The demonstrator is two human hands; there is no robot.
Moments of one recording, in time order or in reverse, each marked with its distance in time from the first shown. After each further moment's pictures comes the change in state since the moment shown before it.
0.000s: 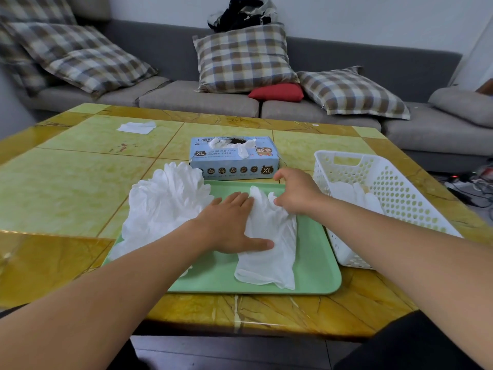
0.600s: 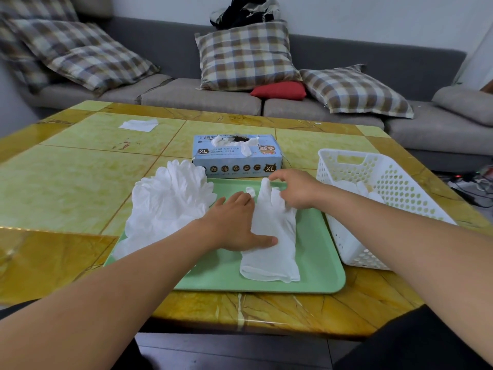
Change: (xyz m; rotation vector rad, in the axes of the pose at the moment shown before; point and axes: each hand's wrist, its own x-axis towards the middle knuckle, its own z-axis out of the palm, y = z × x) left_hand 0.005 0.003 0.002 -0.019 -0.030 -0.041; right_hand 0.010 -0.002 -0.007 -0.095 -0.202 -0.103
